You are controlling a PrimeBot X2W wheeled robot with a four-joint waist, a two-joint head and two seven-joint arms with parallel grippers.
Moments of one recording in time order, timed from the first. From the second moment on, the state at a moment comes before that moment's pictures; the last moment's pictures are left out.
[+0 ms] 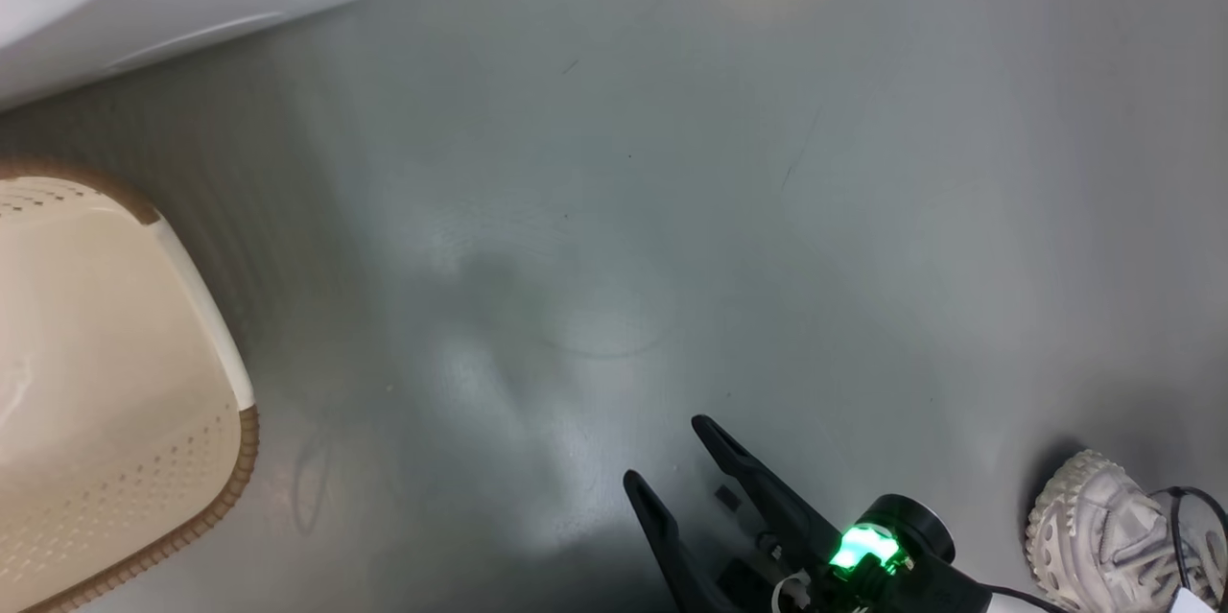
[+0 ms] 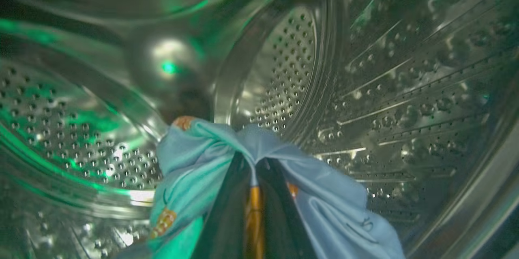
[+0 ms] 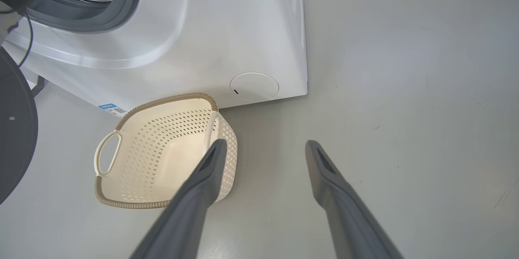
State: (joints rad) left arm -1.19 0.87 -0.21 0.20 -0.78 -0.11 -0.09; right arm 0.05 -0.04 0.50 -0.22 0.24 0.13 -0.26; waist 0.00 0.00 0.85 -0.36
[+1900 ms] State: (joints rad) left arm -1.14 0.74 -0.45 0.39 -0.85 -0.13 -0.22; right arm -0.05 -0.04 0.40 -0.13 0.26 0.13 -0.26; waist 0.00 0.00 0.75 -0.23
